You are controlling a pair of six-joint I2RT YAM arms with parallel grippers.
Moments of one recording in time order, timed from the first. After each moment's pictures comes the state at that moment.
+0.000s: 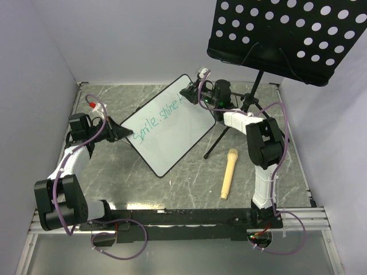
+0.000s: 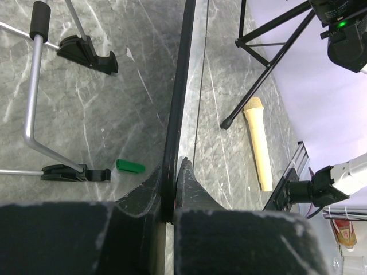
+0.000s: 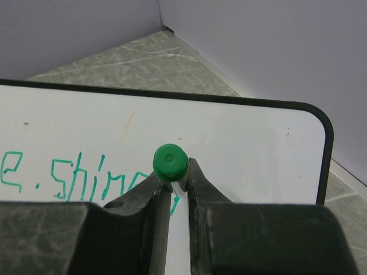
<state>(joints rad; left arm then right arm) 0.20 1.29 0.72 0.02 1.00 -0.32 0.35 2.03 1.40 0.65 -0.67 0.05</state>
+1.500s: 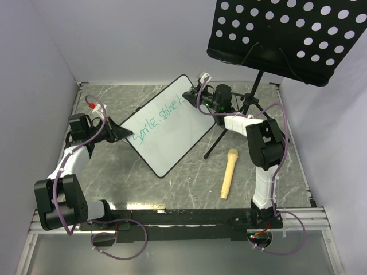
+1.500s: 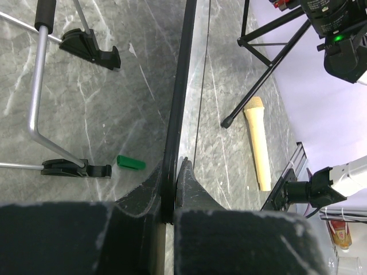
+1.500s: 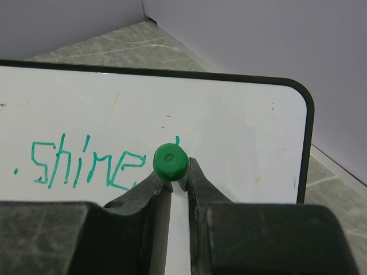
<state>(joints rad) 0.21 1.29 0.72 0.00 0.99 -0.32 0.35 2.01 1.31 0.71 -0.61 -0.01</state>
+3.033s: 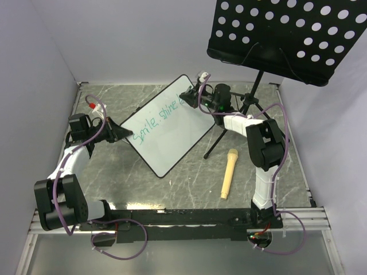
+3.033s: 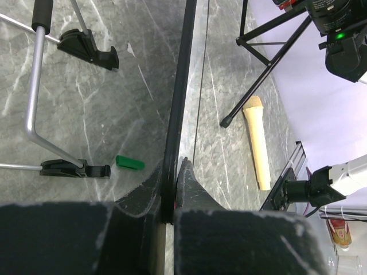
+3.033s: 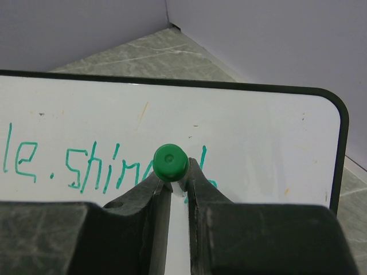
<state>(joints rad) 0.21 1.29 0.72 0.00 1.00 -0.32 0.36 2.00 1.32 0.71 -0.67 0.07</state>
